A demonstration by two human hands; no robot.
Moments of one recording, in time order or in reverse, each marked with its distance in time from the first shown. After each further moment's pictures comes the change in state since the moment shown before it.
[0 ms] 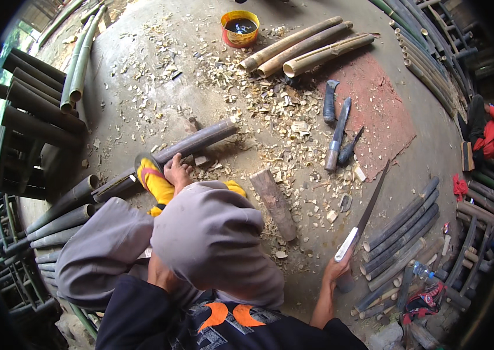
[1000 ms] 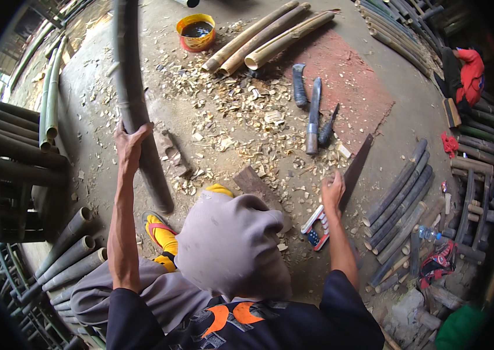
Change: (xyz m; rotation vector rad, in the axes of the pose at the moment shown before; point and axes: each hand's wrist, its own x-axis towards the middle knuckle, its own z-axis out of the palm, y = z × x) left_hand -0.007 0.157 0.067 0.567 -0.759 0.650; right_hand 0.137 -0.066 0.097 0.311 -0.147 -0.042
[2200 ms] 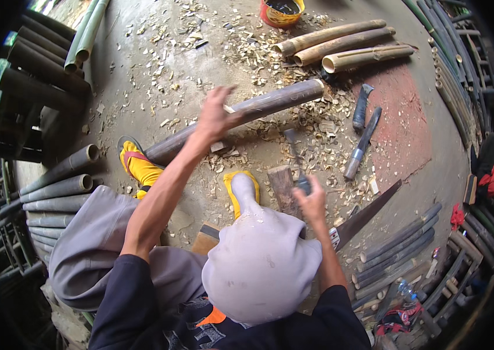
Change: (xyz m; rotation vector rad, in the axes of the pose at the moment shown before) left_hand -0.012 -0.056 0.083 0.501 -0.137 0.104; right_hand -0.027 -0.148 0.035 0.280 -0.692 -0.081
